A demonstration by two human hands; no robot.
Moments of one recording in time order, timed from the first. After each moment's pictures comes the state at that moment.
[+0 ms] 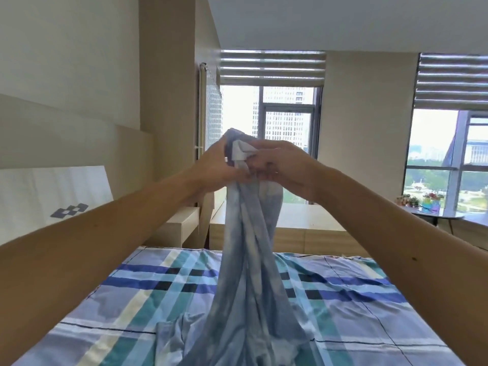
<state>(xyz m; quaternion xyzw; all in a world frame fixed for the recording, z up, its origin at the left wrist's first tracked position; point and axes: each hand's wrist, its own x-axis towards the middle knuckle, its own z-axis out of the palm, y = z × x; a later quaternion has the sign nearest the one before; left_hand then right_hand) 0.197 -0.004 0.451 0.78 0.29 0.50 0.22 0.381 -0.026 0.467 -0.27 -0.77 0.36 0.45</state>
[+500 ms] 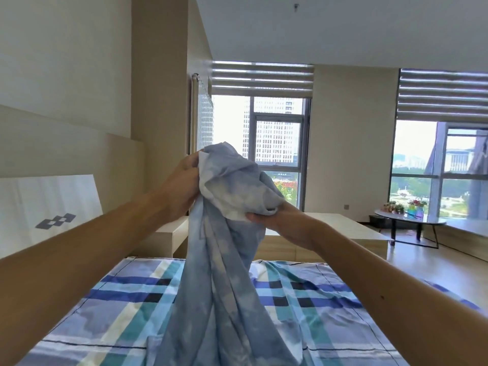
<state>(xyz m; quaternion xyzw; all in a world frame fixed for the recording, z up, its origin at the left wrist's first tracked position) 0.180 -0.022 0.439 0.72 0.22 0.56 0.35 0.400 0.004 0.391 -0.25 -0.77 0.41 0.42</state>
